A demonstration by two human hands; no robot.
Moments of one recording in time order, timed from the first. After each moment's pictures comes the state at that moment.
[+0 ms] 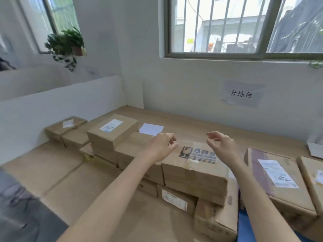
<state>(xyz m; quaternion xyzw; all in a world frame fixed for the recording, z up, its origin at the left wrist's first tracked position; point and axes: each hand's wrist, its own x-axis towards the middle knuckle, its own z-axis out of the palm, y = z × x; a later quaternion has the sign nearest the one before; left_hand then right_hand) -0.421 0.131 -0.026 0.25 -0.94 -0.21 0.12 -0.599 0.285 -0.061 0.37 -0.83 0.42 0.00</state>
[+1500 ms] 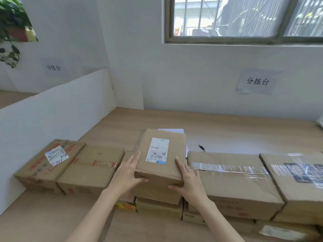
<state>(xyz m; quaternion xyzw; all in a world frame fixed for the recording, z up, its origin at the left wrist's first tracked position) -0.282 -0.395 -0.171 0.19 -0.96 -0.20 0.05 -0.393 -0.175 -0.201 0.33 -0.90 0.28 -0.08</state>
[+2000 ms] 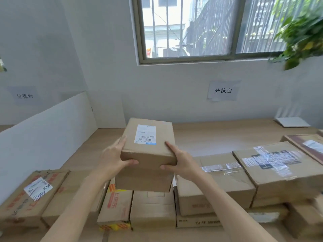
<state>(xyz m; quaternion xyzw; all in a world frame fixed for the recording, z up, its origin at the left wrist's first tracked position) -0.286 -0.393 -0.031 0.12 -0.96 -0.18 0.15 -0.402 -0.167 -0.082 0.33 -0.88 0.34 -0.04</state>
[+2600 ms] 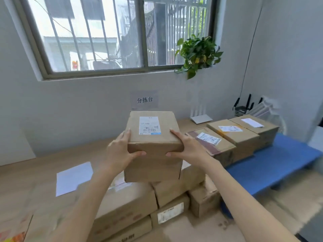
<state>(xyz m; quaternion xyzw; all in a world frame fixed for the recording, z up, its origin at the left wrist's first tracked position) -0.423 -0.059 -0.001 -0.06 -0.95 -0.24 0.17 -0.451 0.190 -0.022 0.17 -0.92 0.33 0.09</state>
